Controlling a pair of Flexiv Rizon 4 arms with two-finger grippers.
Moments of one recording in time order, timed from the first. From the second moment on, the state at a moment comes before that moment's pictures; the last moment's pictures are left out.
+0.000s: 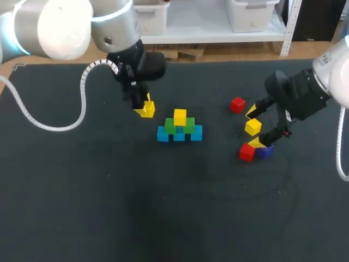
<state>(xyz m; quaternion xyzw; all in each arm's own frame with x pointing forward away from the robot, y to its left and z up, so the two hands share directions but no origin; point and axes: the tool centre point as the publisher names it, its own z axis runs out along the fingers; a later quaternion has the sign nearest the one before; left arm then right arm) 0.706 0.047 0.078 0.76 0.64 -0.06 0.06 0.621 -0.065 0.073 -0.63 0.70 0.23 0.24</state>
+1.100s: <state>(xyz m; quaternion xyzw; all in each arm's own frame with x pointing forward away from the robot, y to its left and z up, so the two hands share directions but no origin) 0.692 0.013 0.074 0.76 0.64 -0.04 0.08 0.621 -0.065 0.073 -0.63 0.70 0.23 0.24</state>
